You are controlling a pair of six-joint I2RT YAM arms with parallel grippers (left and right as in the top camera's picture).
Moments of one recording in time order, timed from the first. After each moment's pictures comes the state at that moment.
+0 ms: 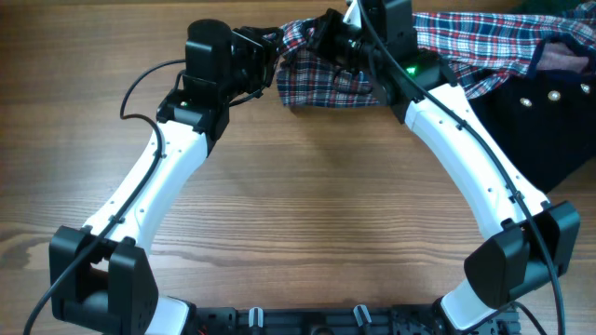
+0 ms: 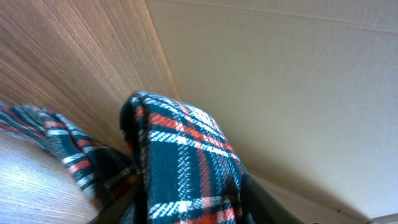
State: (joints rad) left arm -0.30 1.64 1.25 -0.02 0.29 -1.54; right arm 0.42 1.78 1.64 -0.36 -0.31 0.81
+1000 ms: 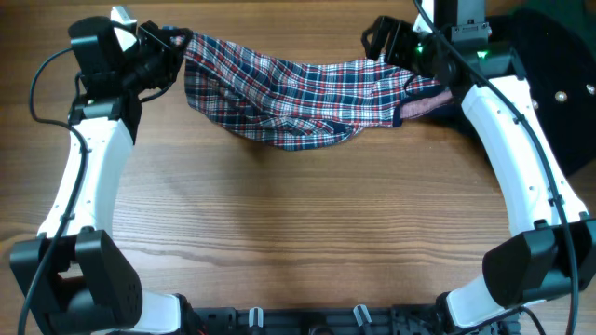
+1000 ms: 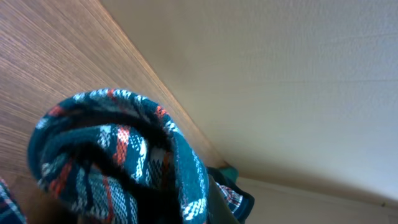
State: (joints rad) left arm 0.12 1.64 1.25 -0.06 0.59 -1.06; right arm 0.17 1.73 1.65 -0.75 -0.20 0.39
